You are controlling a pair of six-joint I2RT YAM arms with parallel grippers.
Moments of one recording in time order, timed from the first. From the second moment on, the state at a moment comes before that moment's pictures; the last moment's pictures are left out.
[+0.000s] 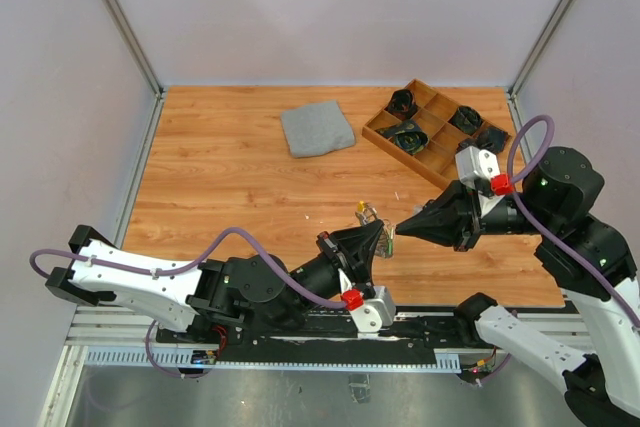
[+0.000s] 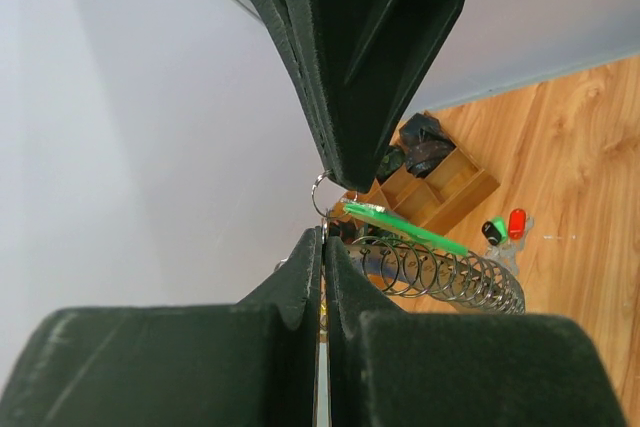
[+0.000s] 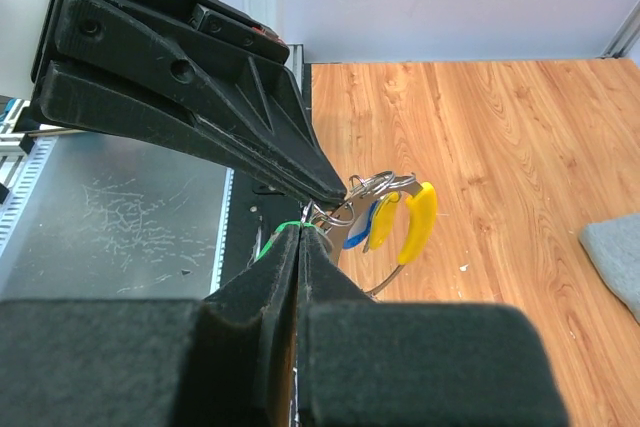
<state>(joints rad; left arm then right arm) -1.75 1.16 1.18 0.13 -0.72 0.93 0.57 0.80 1.41 -0.77 -0.99 -0.13</state>
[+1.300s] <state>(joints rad) -1.75 1.14 1.18 0.15 -0.67 0.84 0.57 0.80 1.39 -0.78 -0.91 -0.08</state>
